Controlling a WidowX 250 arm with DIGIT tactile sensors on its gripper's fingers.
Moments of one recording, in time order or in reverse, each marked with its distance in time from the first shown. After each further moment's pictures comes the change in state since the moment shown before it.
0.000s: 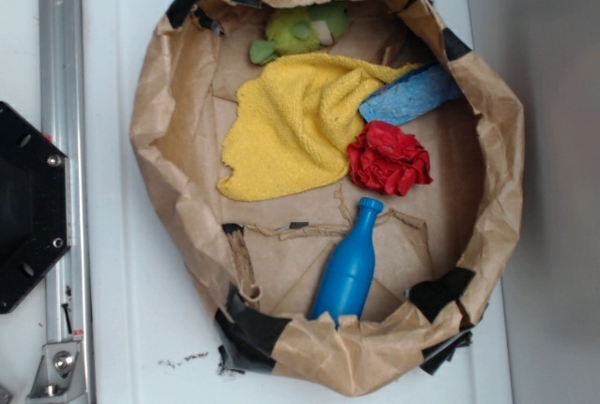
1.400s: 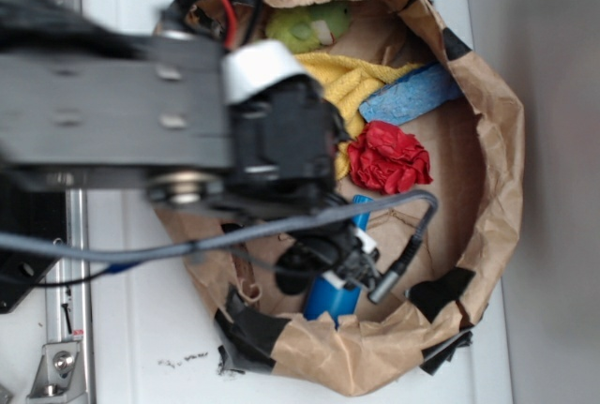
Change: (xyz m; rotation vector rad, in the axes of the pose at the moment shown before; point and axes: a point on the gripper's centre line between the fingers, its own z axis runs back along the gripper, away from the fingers) arm 0.116 0.013 -0.138 -0.104 -0.067 0.859
